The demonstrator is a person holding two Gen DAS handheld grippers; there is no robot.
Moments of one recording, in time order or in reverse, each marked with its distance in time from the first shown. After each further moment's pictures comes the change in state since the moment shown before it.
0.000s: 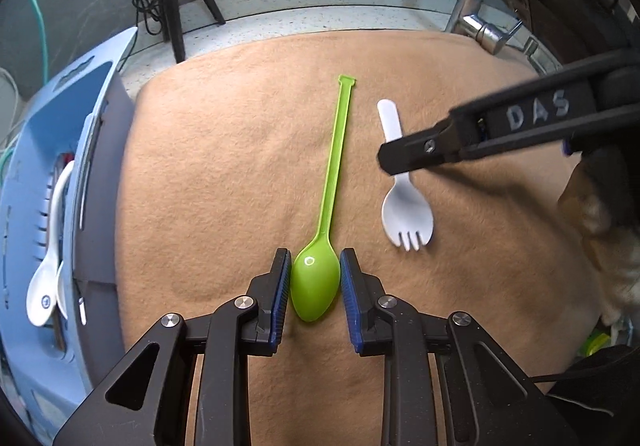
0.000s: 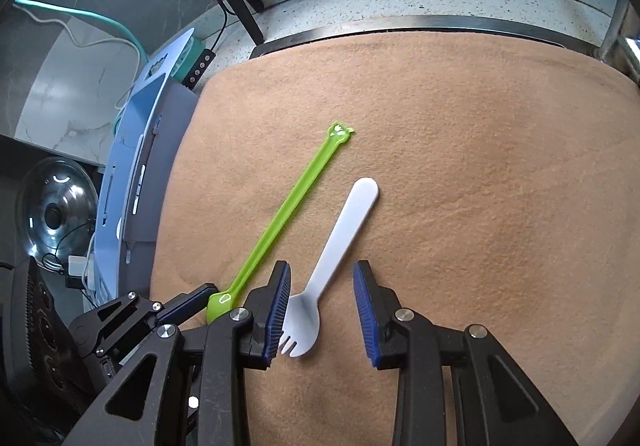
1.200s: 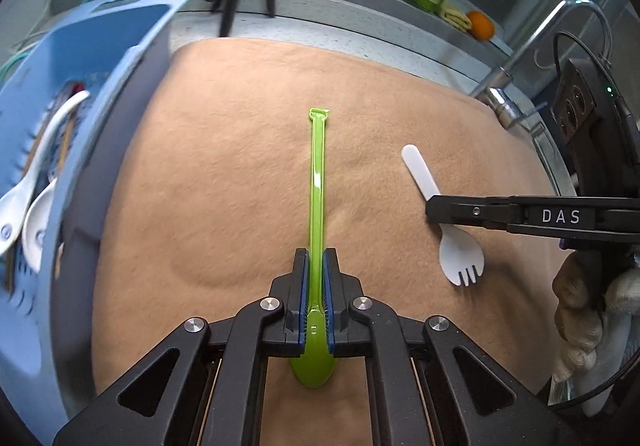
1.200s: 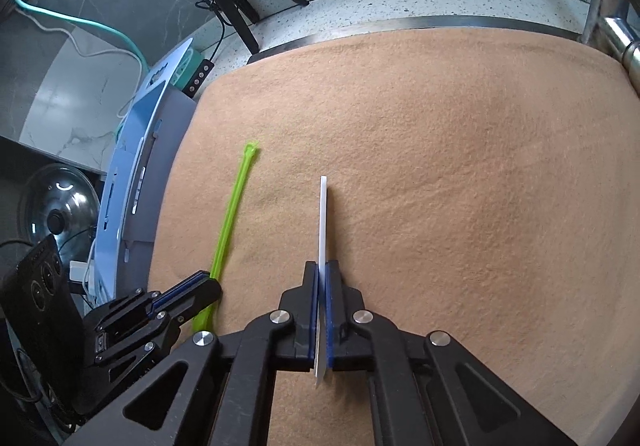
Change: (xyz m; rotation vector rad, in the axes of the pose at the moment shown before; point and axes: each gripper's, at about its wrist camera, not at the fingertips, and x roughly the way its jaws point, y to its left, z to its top) left arm 0.003 0.039 -0.016 -0.291 -0.086 -0.116; right arm -0.007 -0.011 -0.013 0.016 -0.059 0.010
